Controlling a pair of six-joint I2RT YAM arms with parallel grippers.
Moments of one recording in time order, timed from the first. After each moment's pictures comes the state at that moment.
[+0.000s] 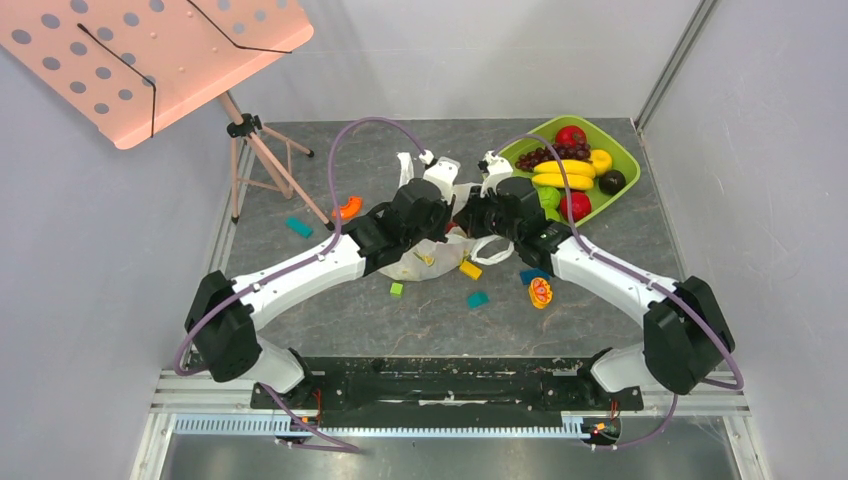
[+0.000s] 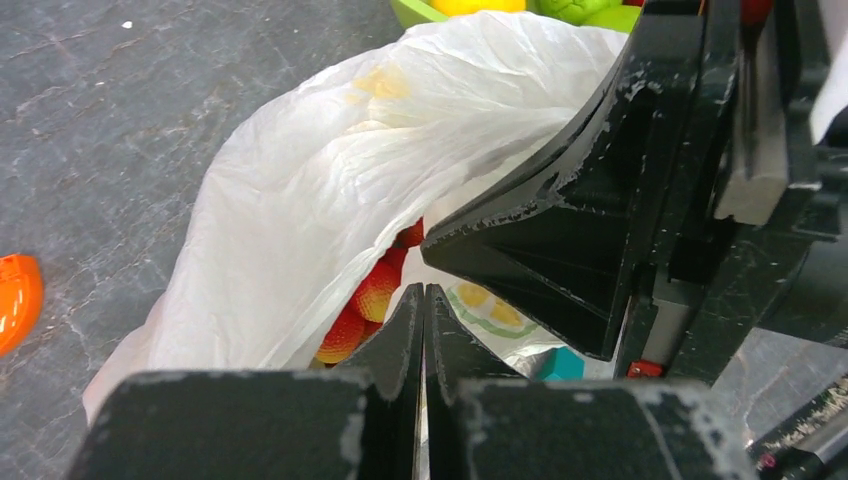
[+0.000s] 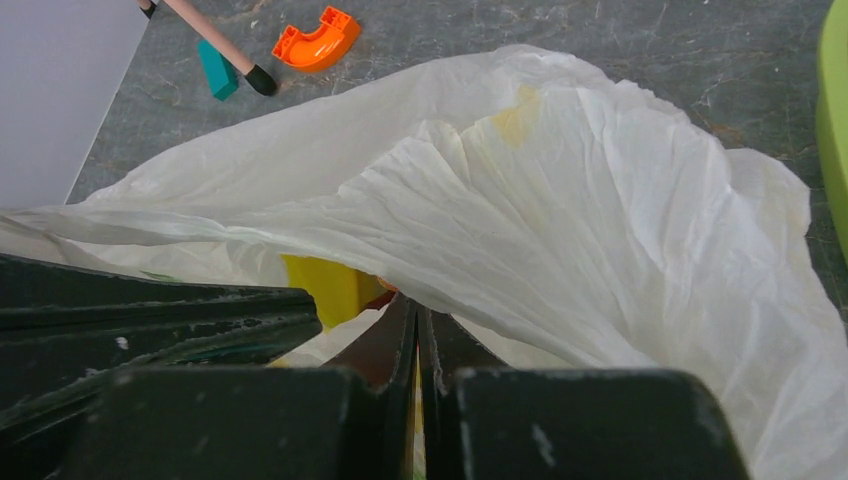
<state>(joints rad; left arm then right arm) -0.87 1.48 1.20 -0.23 -0.25 -0.23 0.60 1.40 0.93 0.05 -0.10 0.39</state>
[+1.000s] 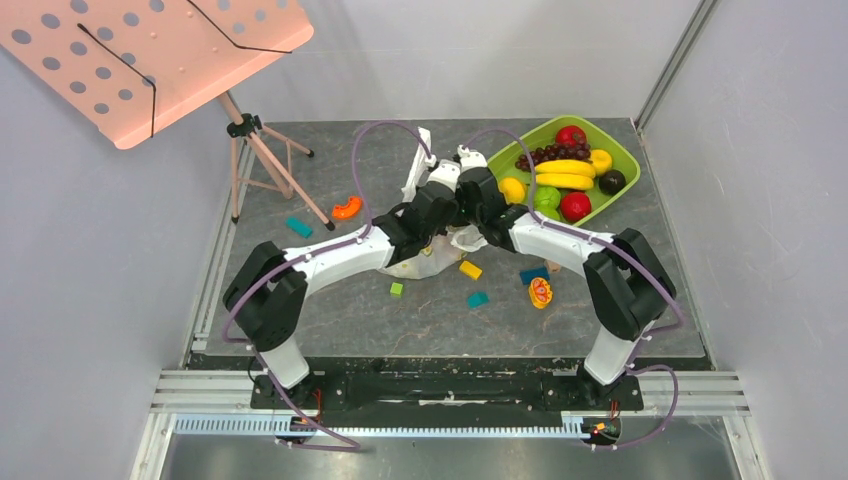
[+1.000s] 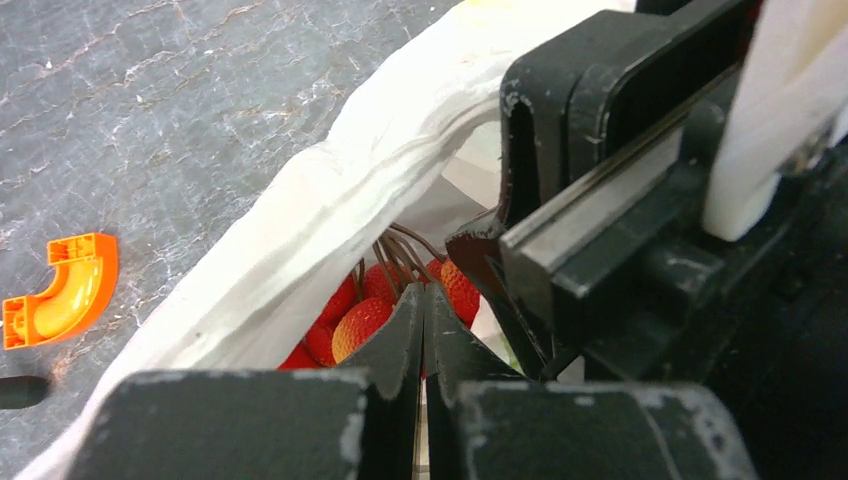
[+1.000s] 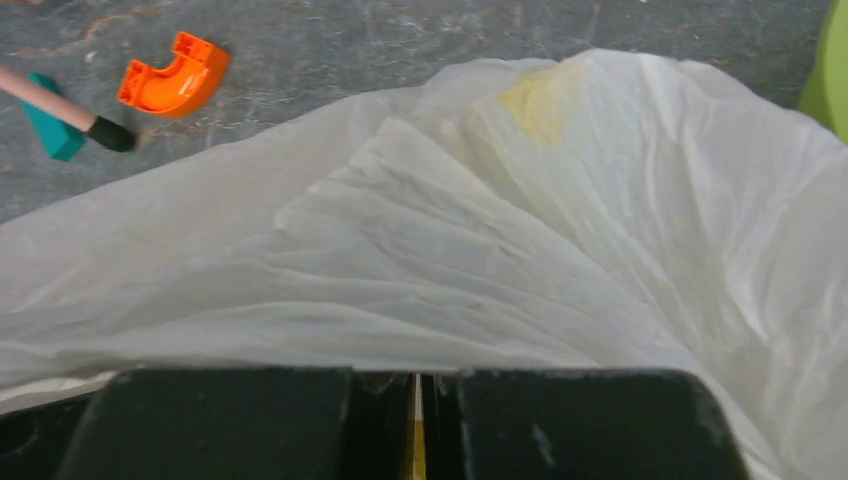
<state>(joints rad) -0.81 1.70 1.18 -0.06 -0.46 -0.20 0.65 1.74 1.14 0.04 0.09 0.40</state>
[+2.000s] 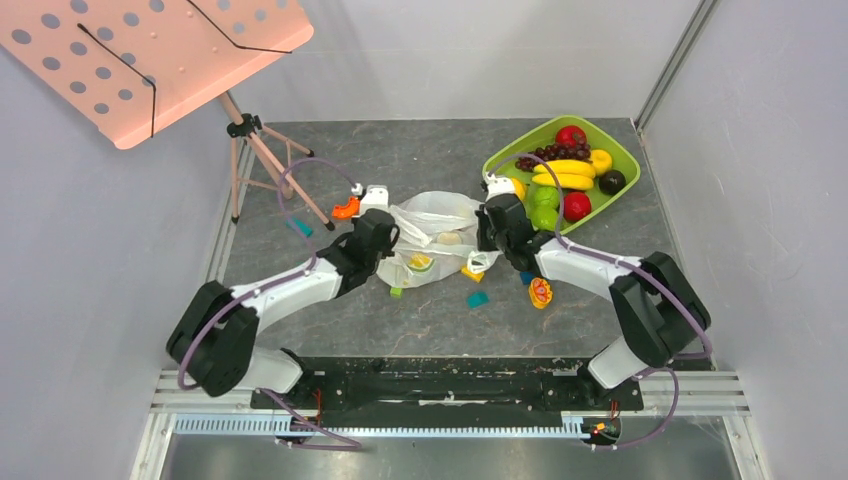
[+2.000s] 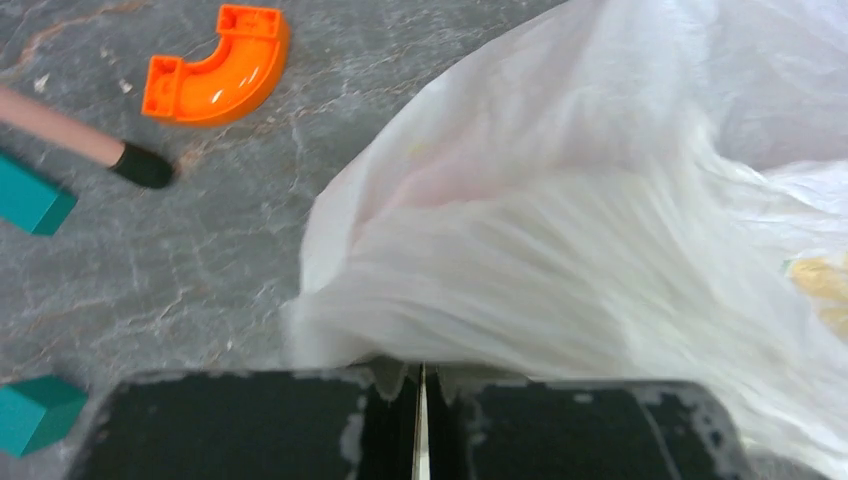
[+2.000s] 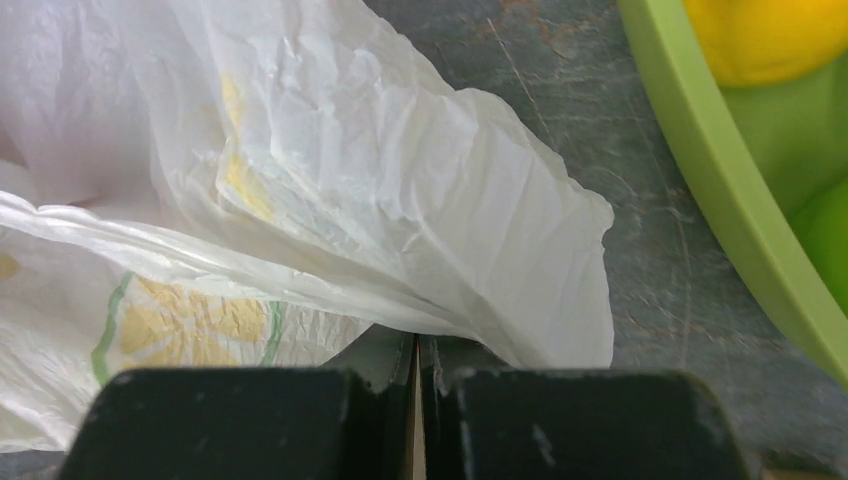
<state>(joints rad) -0.65 1.43 0.76 0.00 -0.50 -0.35 0.59 1.59 0.86 0.07 0.19 0.34</state>
